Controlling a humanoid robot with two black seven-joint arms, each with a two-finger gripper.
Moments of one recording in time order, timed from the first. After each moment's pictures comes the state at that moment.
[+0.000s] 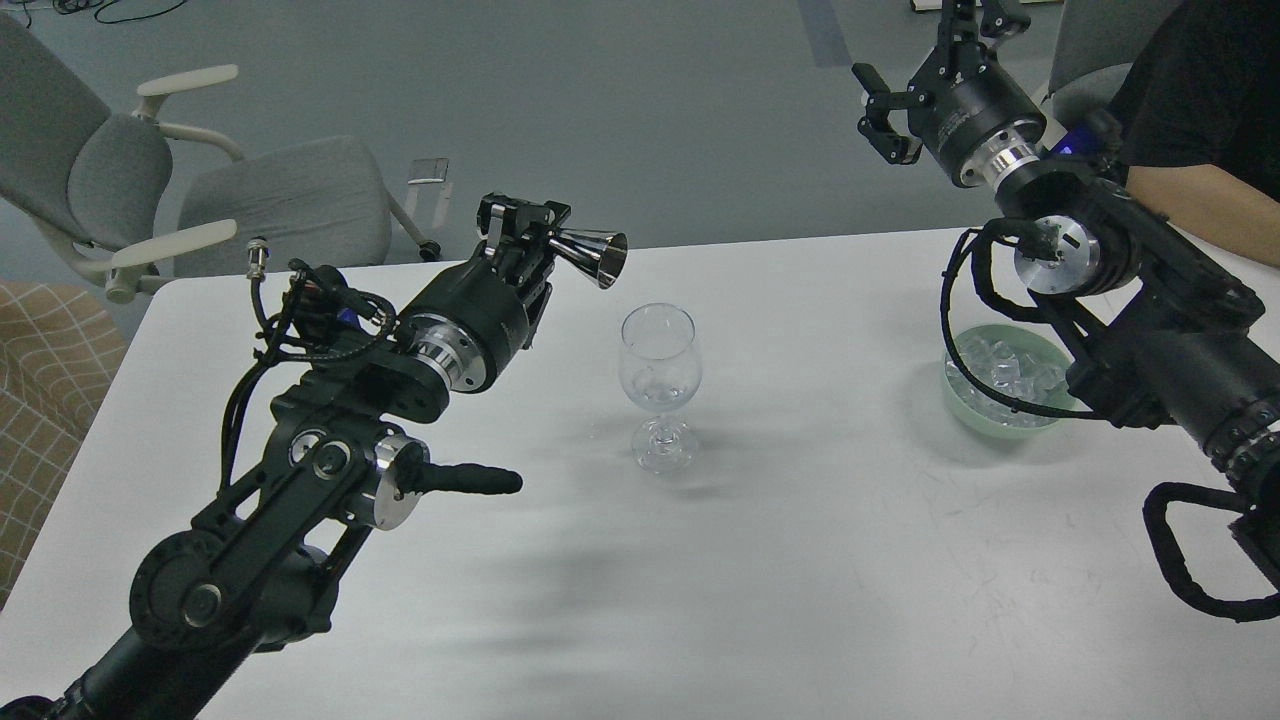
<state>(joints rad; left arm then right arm) -0.42 0.20 -1.01 -1.76 1.08 0.32 0.49 0.93 -0.19 0.89 0.64 -0.31 0.26 0.25</state>
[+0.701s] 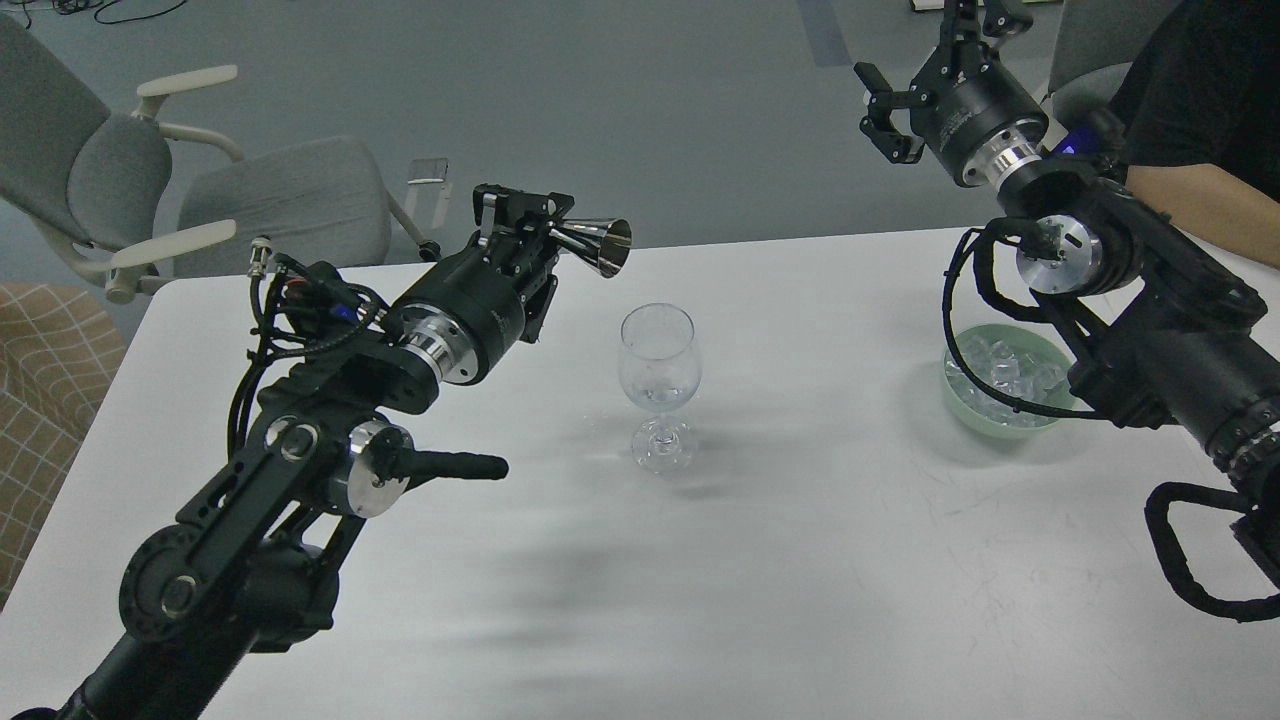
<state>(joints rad) -0.39 0.17 -1.16 -1.76 0.80 0.27 0.49 0.93 -0.19 0.89 0.64 -0.31 0.26 0.25</state>
